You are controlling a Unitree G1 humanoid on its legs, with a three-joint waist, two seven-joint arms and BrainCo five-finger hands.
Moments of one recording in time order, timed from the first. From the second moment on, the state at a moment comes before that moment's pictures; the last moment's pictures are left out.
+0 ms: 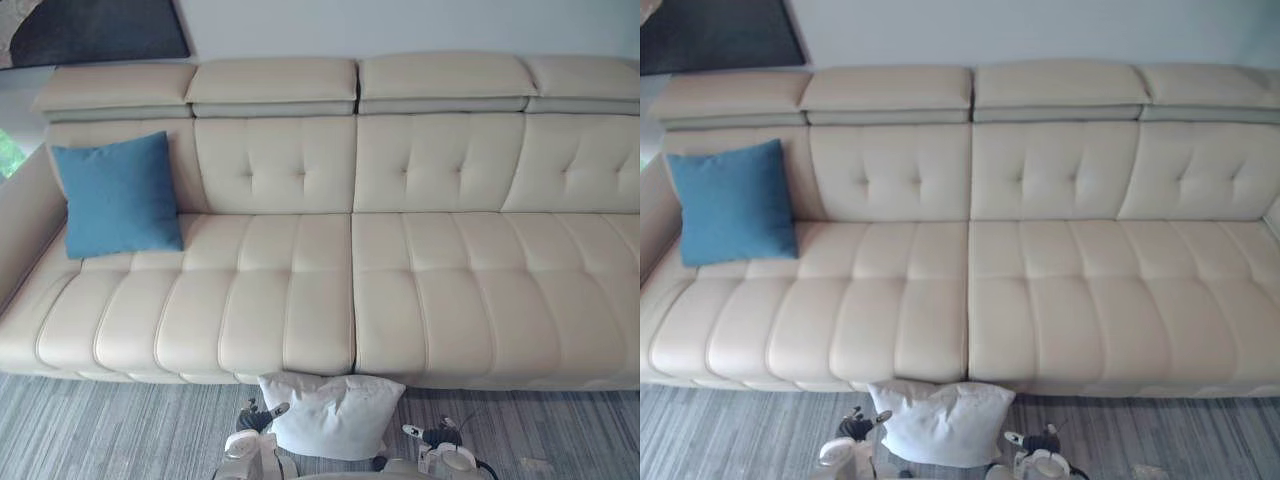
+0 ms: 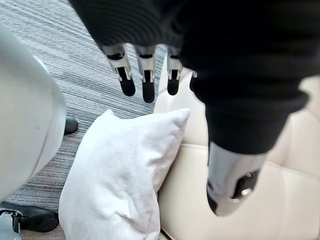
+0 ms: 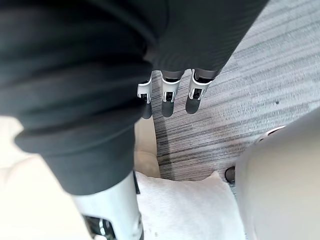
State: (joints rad) left arm -0.04 -0.03 0.20 1.00 -0.02 -0.06 0.20; right arm 0.01 0.00 -0.23 0.96 -0.04 0.00 -0.26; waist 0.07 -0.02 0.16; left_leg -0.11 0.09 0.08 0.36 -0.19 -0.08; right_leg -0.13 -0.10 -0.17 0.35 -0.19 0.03
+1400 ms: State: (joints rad) left arm -0.92 0.22 0.06 0.76 -0.16 -0.07 0.44; right arm -0.93 -0.01 -0.21 0.79 0.18 -0.03 -0.46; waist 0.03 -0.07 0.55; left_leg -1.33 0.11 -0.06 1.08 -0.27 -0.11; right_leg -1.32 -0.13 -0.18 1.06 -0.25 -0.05
